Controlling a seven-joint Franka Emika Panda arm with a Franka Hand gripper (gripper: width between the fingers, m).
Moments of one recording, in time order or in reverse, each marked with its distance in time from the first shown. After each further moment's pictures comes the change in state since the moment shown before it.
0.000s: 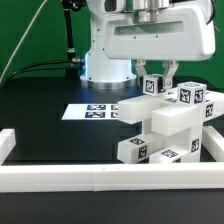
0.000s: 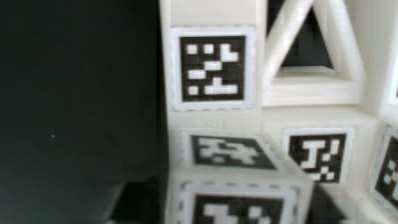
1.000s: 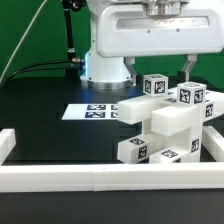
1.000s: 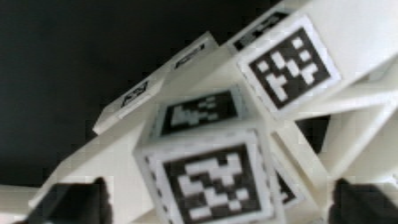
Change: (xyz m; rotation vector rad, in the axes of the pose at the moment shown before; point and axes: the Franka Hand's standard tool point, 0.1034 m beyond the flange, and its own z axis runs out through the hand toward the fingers) arm 0.004 -0.012 -0.007 -0.039 0.001 -0.906
